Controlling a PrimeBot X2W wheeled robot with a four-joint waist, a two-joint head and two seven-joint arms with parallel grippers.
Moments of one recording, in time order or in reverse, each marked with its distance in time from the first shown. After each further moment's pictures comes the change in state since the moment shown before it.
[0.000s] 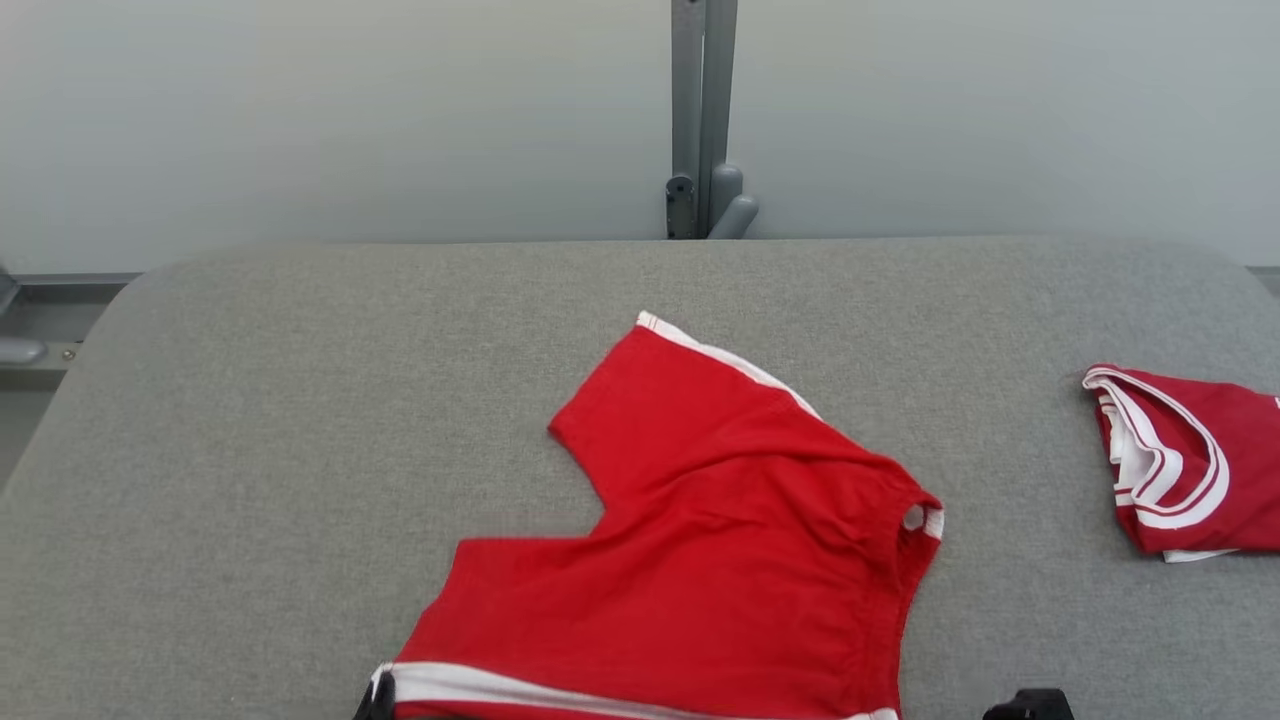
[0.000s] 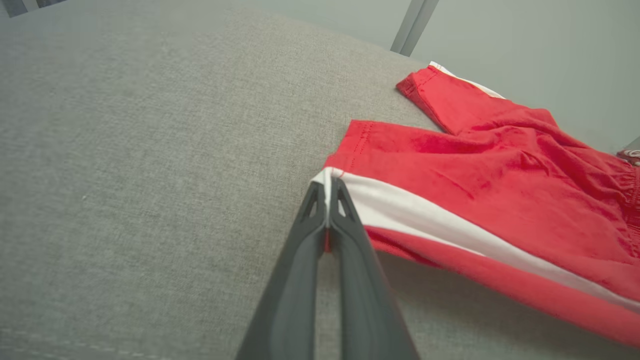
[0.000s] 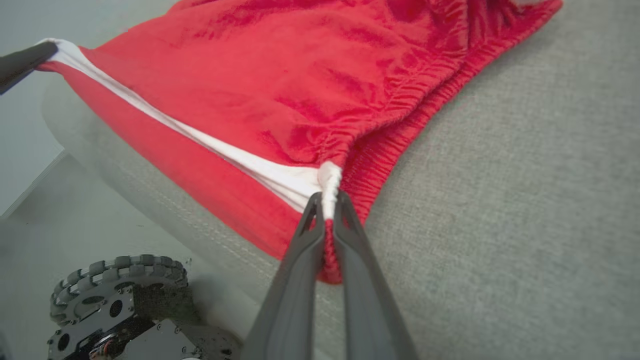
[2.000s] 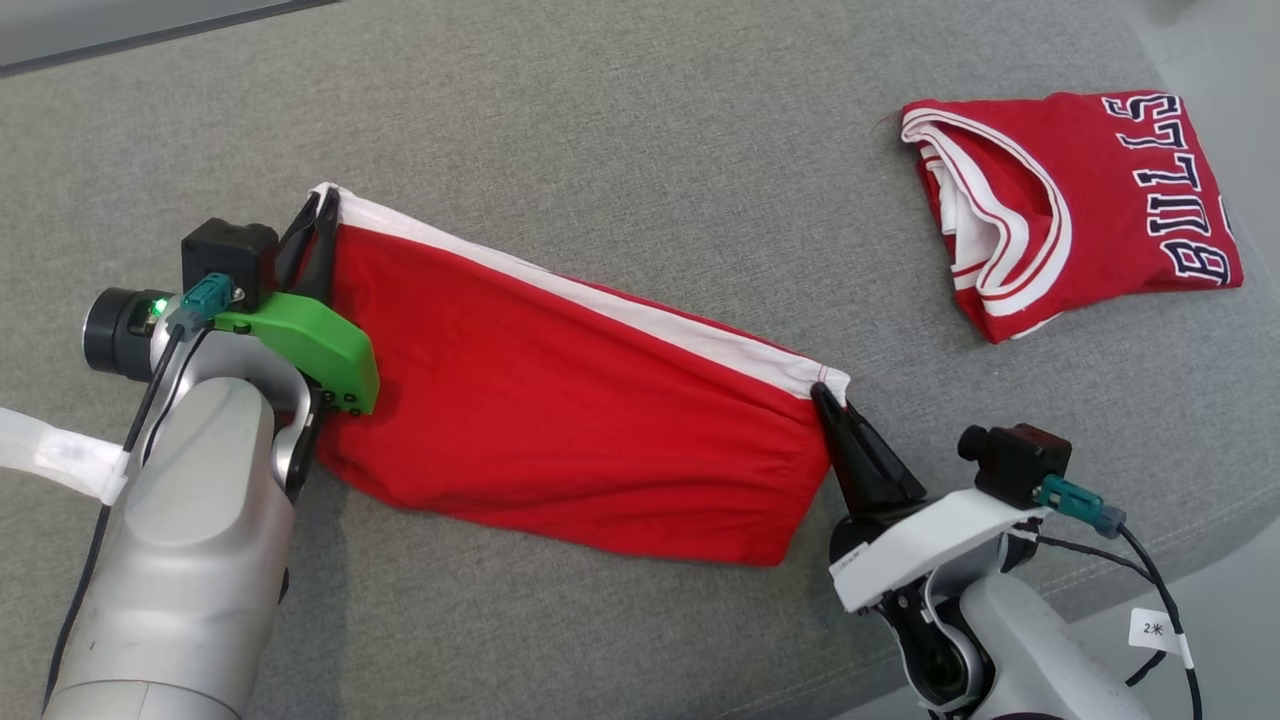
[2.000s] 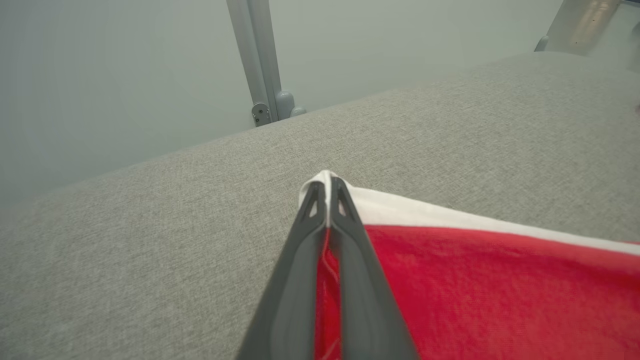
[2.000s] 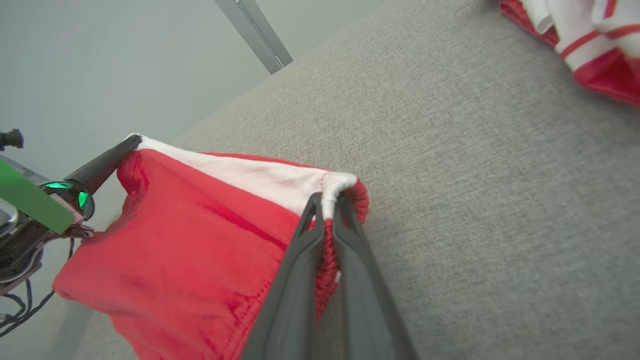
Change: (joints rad) left arm -0.884 0.126 -0.199 0.450 0.144 0.018 0.000; right arm -0.205 0.342 -0.398 -0.090 -0.046 -0.001 0.000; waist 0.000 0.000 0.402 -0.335
